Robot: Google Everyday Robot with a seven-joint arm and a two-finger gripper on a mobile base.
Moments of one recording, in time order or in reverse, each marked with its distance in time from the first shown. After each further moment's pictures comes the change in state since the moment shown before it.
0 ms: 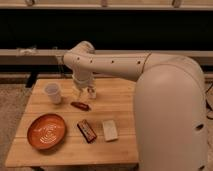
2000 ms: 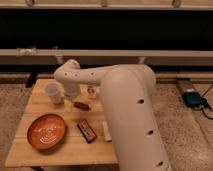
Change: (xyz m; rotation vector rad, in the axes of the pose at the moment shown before) arm -0.050 0.052 0.139 -0.101 0.057 -0.332
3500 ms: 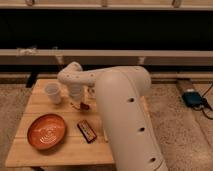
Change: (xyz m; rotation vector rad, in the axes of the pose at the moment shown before) arm 0.028 -0.026 -0.003 0.048 0.069 0.091
